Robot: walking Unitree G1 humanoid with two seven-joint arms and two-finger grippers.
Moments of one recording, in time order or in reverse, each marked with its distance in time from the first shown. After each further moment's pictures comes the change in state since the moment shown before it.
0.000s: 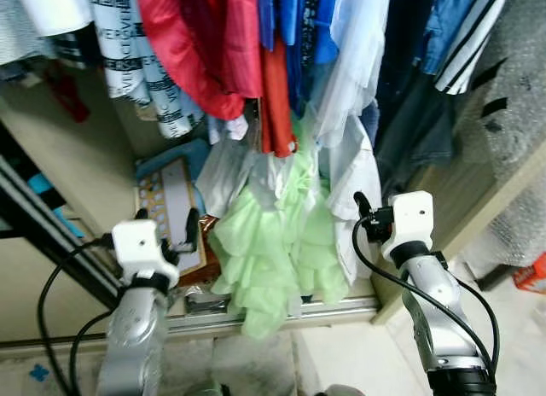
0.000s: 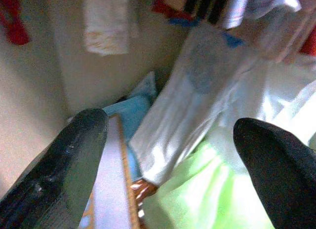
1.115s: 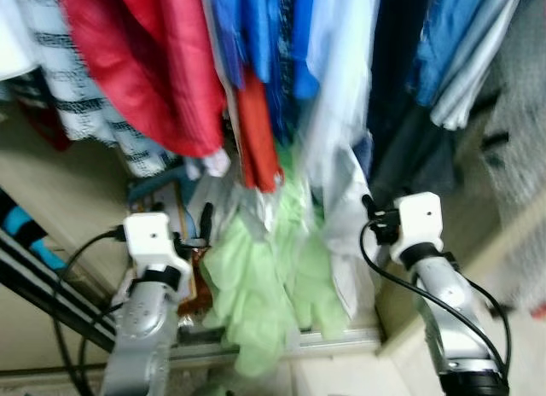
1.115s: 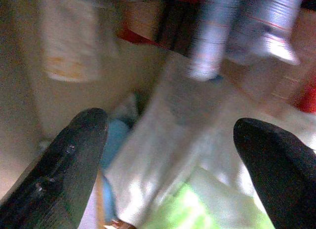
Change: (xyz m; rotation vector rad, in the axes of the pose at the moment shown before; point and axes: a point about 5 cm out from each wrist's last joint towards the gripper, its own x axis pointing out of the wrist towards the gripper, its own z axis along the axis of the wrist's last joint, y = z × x) left arm 0.000 -0.004 0.006 -0.021 0.017 -0.014; right arm -0.002 -0.001 0.002 -0.036 0.003 0.038
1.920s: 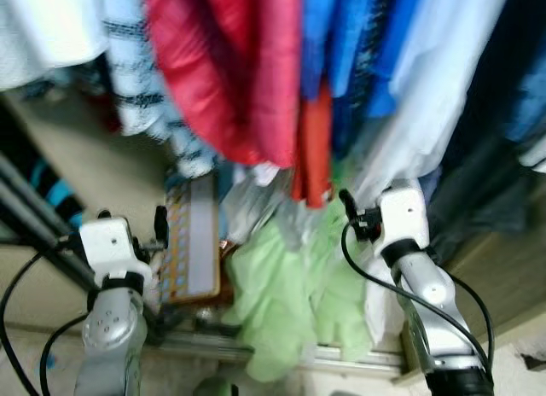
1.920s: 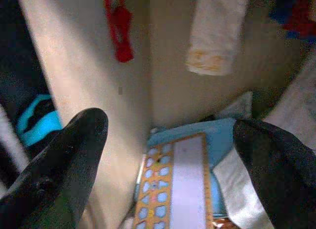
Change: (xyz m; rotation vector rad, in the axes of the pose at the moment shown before) left arm -0.010 0.033 0.003 0.107 -0.007 0.210; right arm 0.002 0.015 0.009 0.006 -0.052 0.063
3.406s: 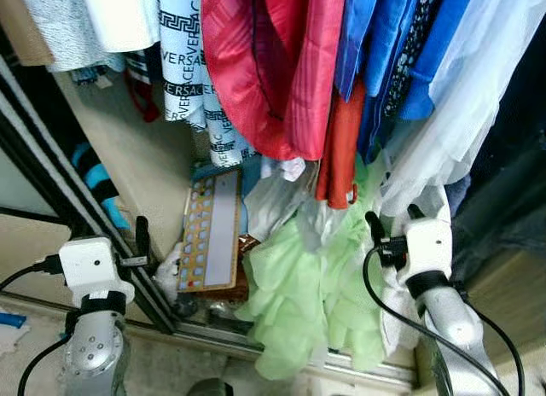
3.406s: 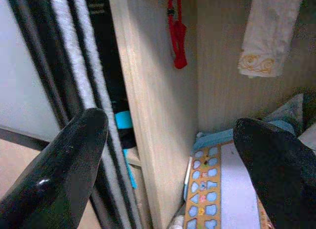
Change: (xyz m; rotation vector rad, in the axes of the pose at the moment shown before) left arm -0.021 0.020 0.000 0.097 -0.054 0.050; right arm -0.041 -0.015 -0.011 -0.041 0.032 -0.111
